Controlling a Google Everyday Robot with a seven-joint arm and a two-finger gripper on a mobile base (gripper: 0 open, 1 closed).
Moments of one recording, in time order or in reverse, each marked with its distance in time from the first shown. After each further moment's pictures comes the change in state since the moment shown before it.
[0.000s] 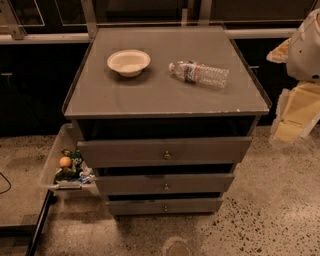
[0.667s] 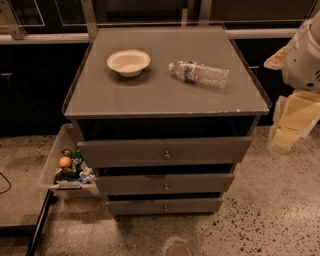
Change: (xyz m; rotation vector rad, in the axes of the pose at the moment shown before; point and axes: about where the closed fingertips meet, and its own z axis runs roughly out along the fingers) arm 0.002 0.006 0.010 -0.016 0.015 -0.002
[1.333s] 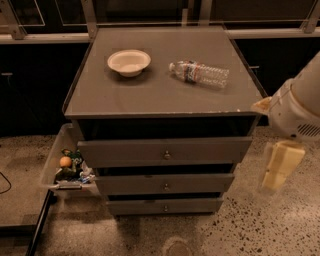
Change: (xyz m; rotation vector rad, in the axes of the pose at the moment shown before) arm 0.016 0.047 0.071 -0.123 -0.034 -0.012
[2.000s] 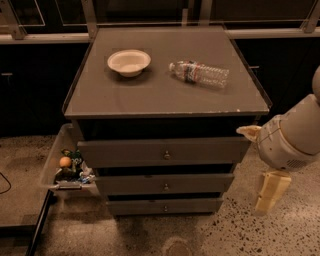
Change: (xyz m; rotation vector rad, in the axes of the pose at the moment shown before) arm 0.012 0.019 0.061 -0.012 -0.090 -0.119
